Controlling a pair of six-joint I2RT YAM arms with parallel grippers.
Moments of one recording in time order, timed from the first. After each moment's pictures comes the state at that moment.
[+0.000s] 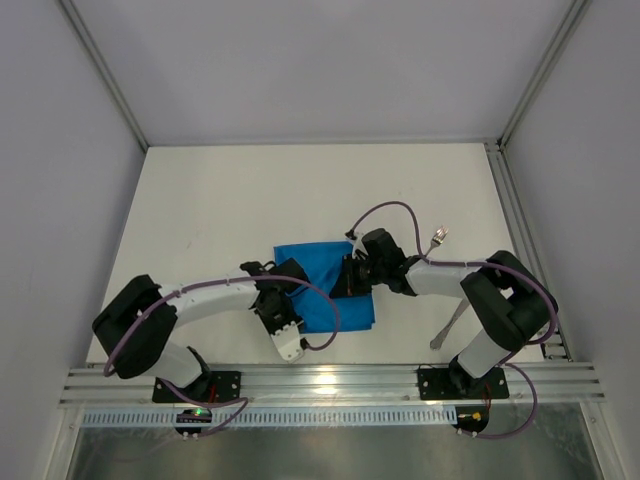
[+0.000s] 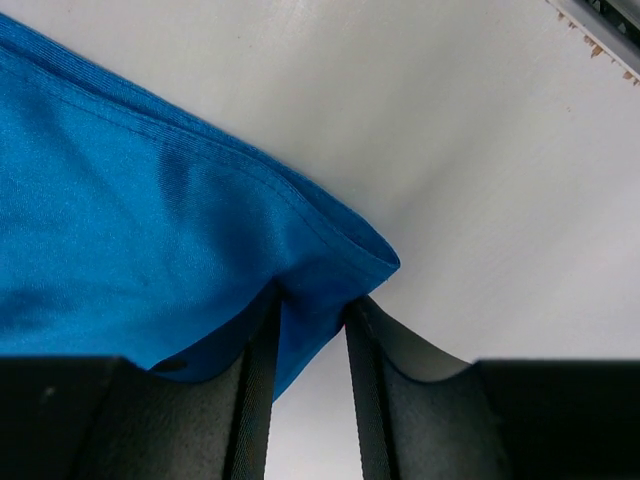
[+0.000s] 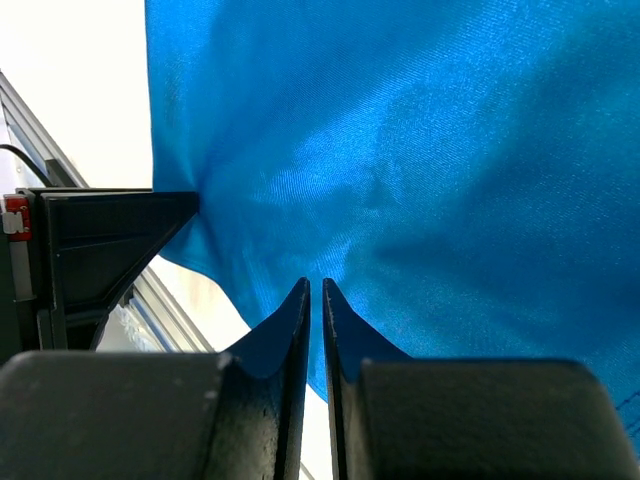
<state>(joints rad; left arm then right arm) -0.87 1.48 0.78 -0.78 0.20 1.73 0.64 1.61 0.67 0.13 -0.49 0.64</state>
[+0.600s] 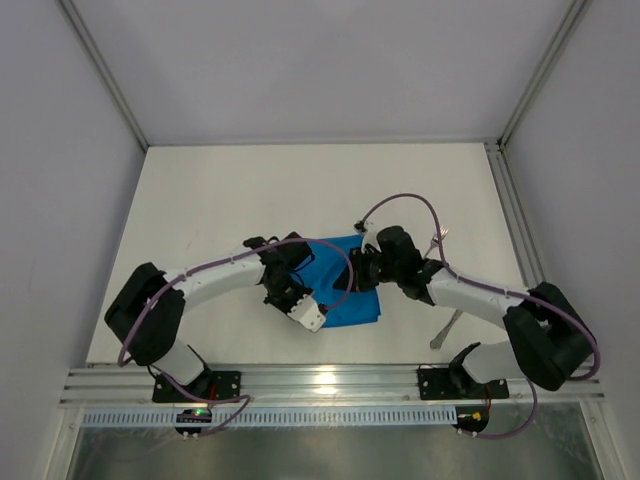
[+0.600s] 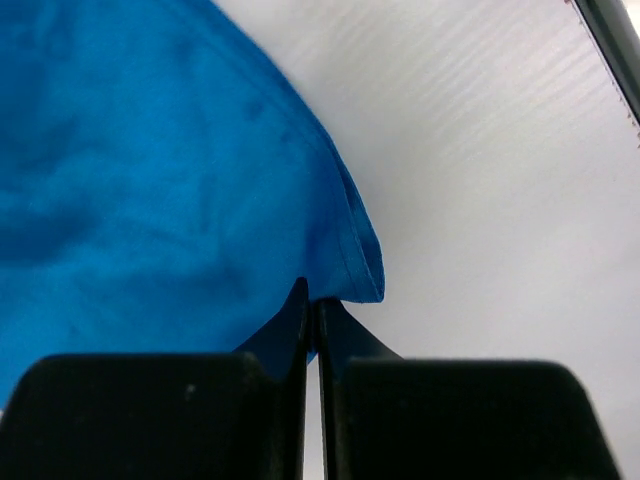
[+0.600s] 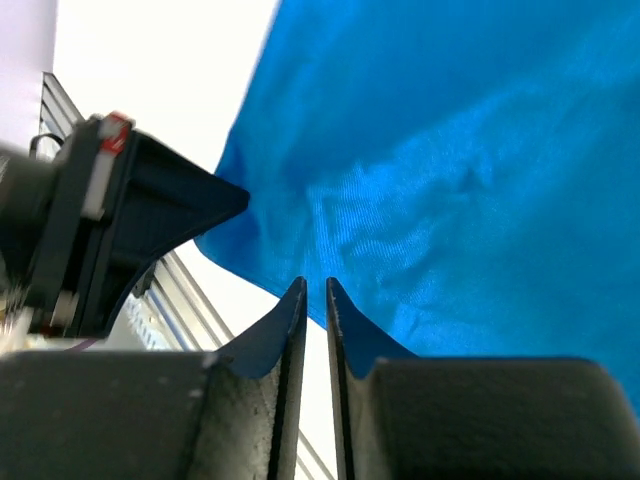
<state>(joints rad) -0.80 1.57 0.96 -0.86 0.35 1.51 0.64 1.41 0.63 0.11 -0.47 0.58</state>
